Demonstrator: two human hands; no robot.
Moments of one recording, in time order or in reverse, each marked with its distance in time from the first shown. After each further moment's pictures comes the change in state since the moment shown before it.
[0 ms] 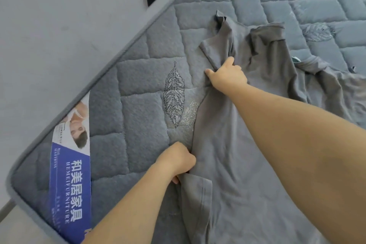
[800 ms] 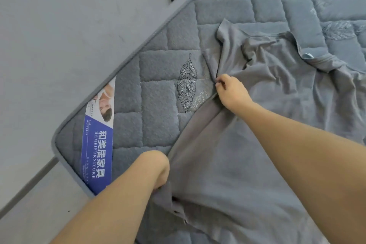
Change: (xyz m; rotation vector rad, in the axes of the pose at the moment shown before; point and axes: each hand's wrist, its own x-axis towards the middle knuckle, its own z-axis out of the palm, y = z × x) left_hand -0.085 -0.029 -0.010 0.731 -0.363 -0.503; right_hand -0.067 0.040 0.003 0.175 -0.161 -0.480
